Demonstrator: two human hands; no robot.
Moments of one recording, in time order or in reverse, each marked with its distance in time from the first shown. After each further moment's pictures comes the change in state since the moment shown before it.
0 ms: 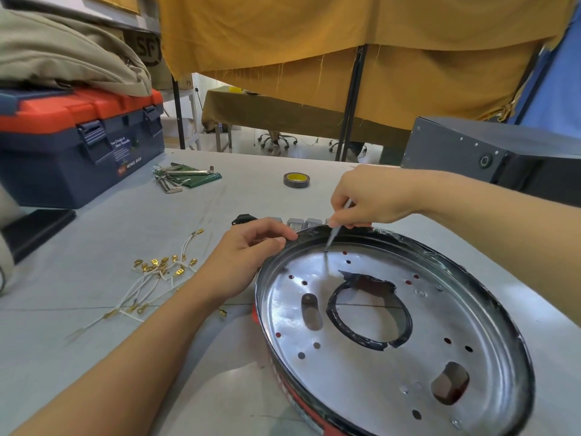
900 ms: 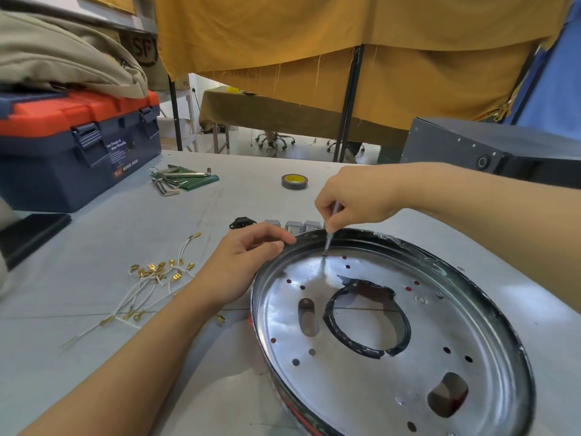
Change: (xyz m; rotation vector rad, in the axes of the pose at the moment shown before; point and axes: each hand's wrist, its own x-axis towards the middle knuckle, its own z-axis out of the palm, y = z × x) left_hand 0.001 -0.001 0.000 -0.005 -0.003 -0.014; right_hand 0.006 -0.020 -0.012 -0.120 -0.117 -0.031
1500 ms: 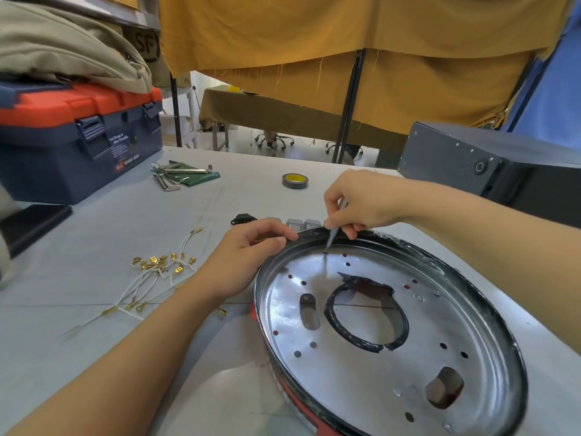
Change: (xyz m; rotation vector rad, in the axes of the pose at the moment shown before) left_hand -0.001 -0.001 0.000 0.000 0.016 0.005; right_hand -0.004 0.001 0.017 0.355 0.143 0.175
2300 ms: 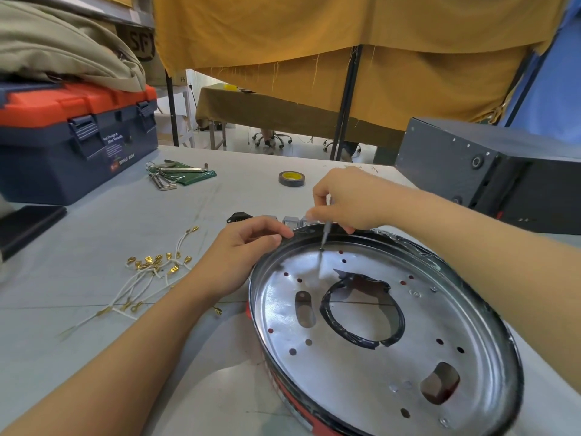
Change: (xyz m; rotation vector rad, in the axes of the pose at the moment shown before) left_hand -0.001 0.001 0.000 -0.008 -0.010 0.011; right_hand 0.000 -0.008 0.009 -0.042 0.123 -0.036
